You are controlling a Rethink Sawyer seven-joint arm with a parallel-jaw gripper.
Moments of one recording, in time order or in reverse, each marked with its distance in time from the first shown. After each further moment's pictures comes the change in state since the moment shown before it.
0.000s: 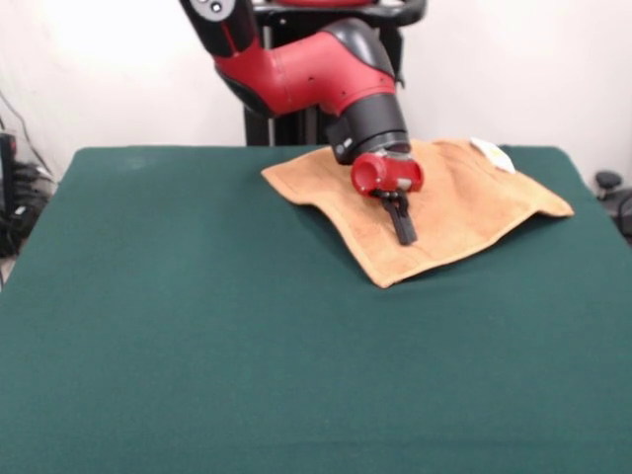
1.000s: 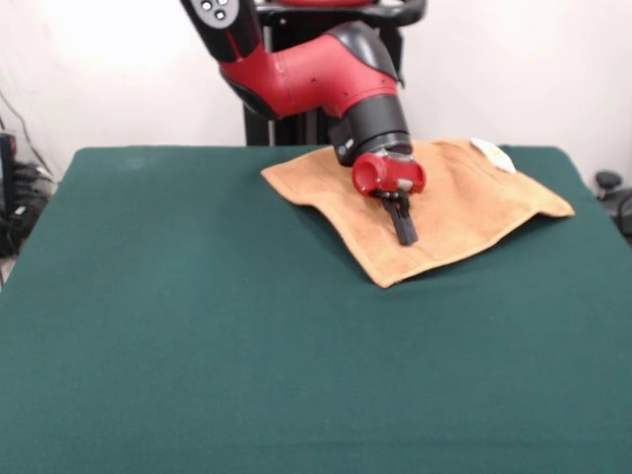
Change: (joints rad) arm -0.001 0.021 0.001 -0.001 0.012 -0.042 0.000
